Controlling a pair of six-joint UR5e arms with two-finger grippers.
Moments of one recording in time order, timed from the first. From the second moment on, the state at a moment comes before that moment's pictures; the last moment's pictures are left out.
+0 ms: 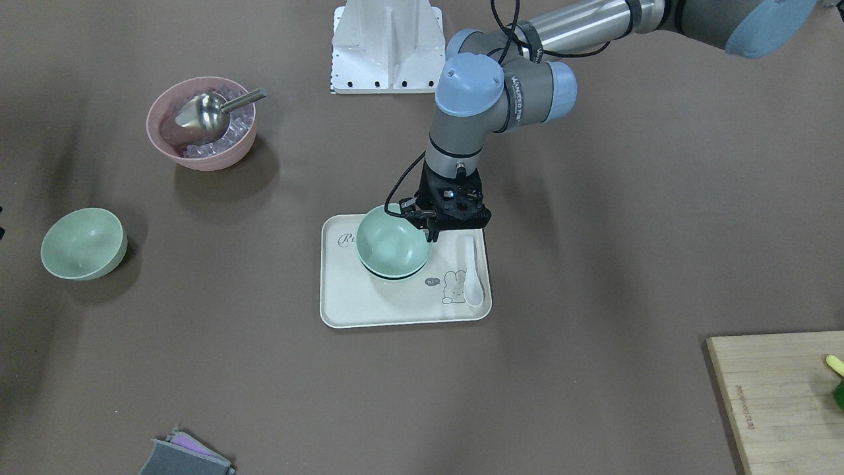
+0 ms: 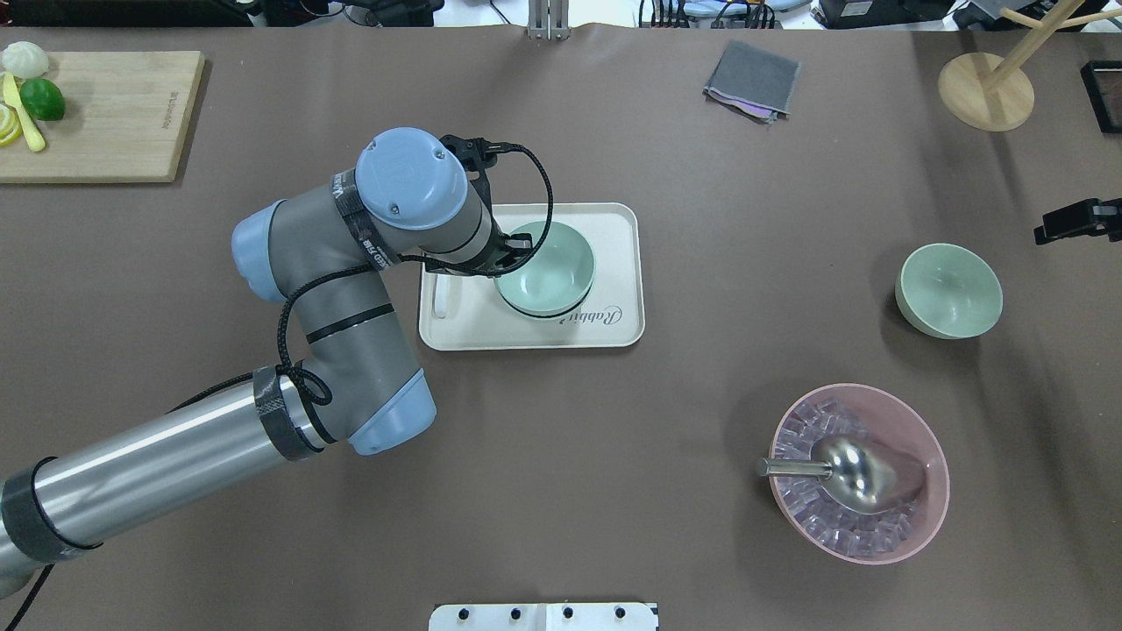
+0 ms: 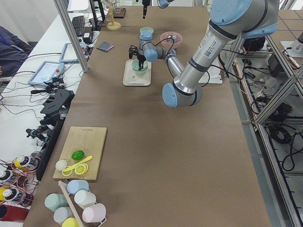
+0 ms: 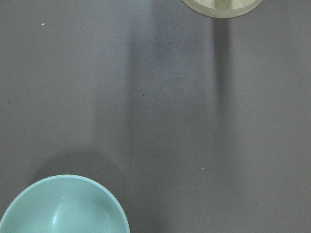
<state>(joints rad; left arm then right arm) -0.59 -2.34 -1.51 -1.77 -1.82 -1.30 1.21 -1.61 1.73 -1.13 2.17 0.58</state>
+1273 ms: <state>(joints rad) -0.56 -2.33 -1.52 -1.78 -1.79 -1.30 1.21 -1.61 1.73 -1.13 2.17 0.58</state>
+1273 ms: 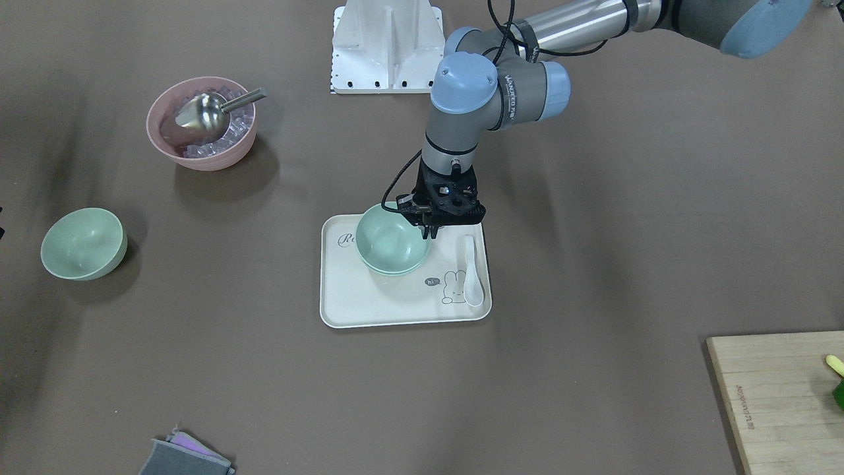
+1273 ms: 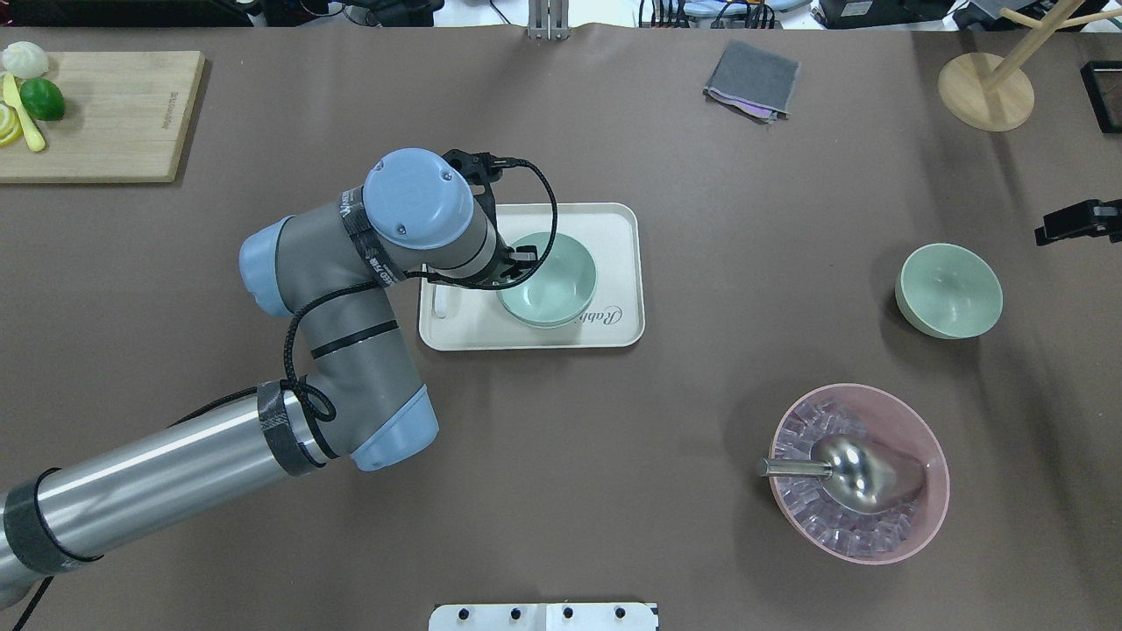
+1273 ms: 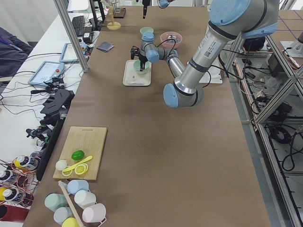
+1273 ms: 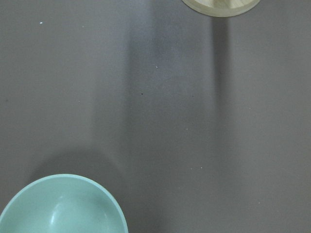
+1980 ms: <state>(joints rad) -0.76 -2.09 -1.83 -1.66 -1.99 -0.93 1.19 -1.61 1.72 -1.13 2.17 0.63</state>
